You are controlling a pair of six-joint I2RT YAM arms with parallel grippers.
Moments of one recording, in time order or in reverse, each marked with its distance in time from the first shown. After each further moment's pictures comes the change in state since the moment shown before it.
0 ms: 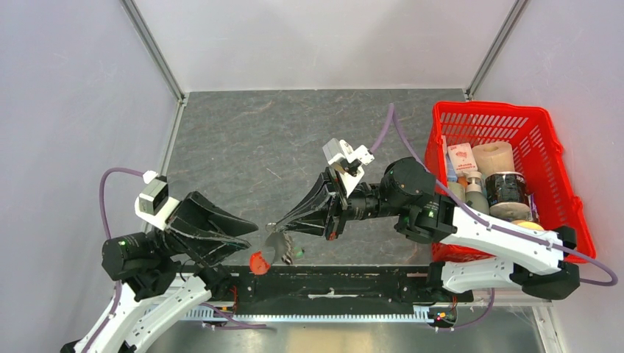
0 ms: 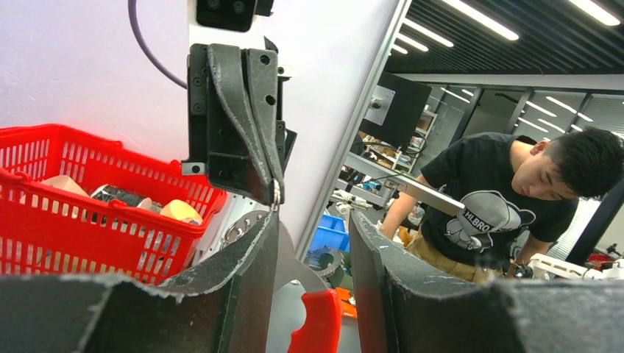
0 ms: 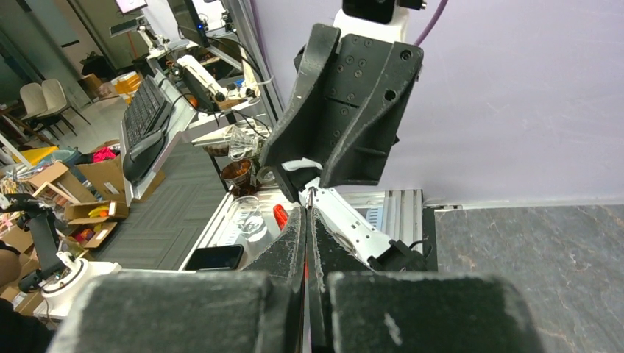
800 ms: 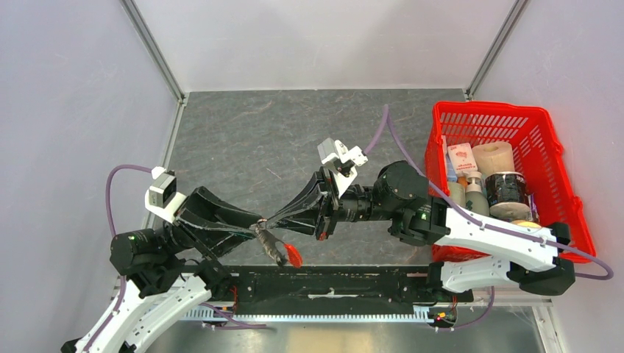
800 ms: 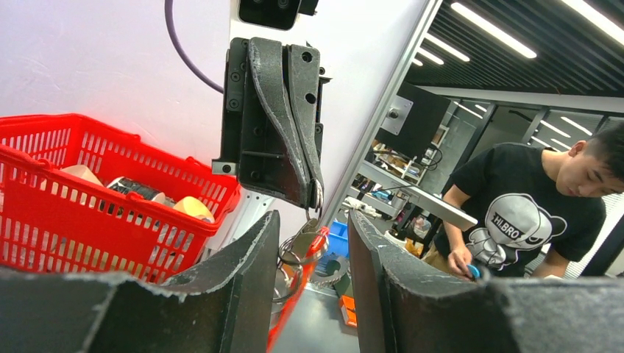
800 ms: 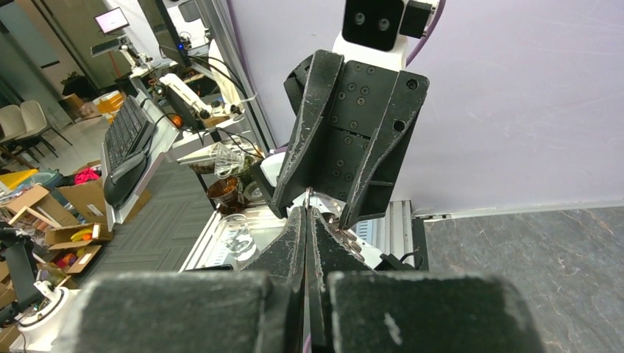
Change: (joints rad) left arm 0.000 0.016 -0.031 -0.003 -0.054 0.000; right arm 0.042 0.035 0.011 0.048 0.106 -0.010
